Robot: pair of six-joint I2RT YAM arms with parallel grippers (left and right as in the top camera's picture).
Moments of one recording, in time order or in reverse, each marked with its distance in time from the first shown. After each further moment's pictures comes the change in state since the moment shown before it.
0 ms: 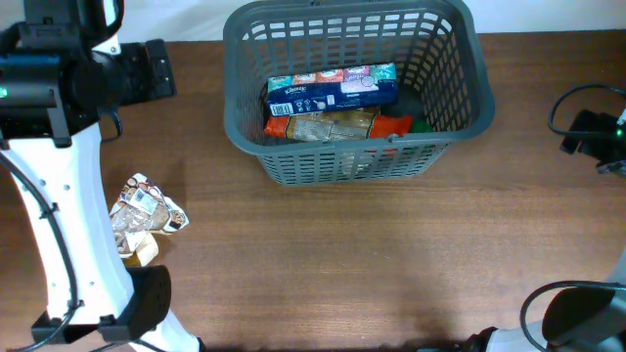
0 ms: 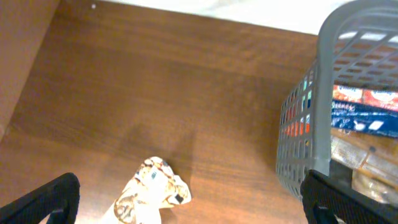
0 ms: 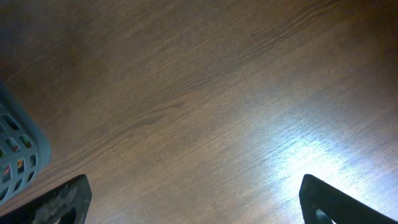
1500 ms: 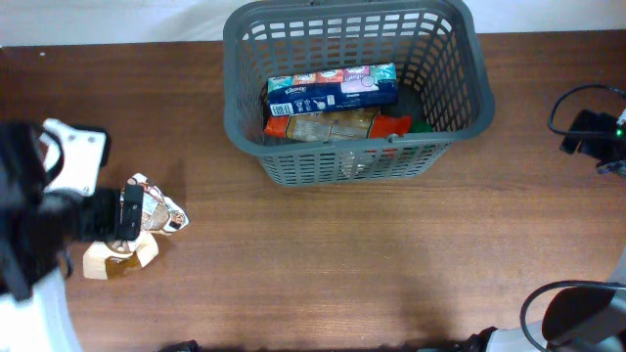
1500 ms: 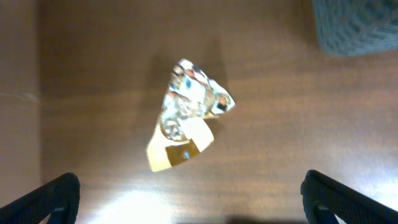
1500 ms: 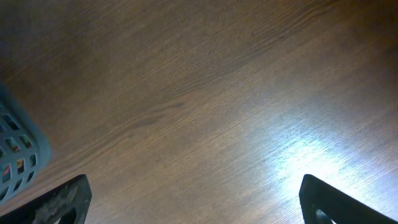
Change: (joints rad) left arm 0.288 -0.557 -0.769 0.058 0.184 0.556; right arm 0.000 0.000 0.000 0.000 0.000 0.000
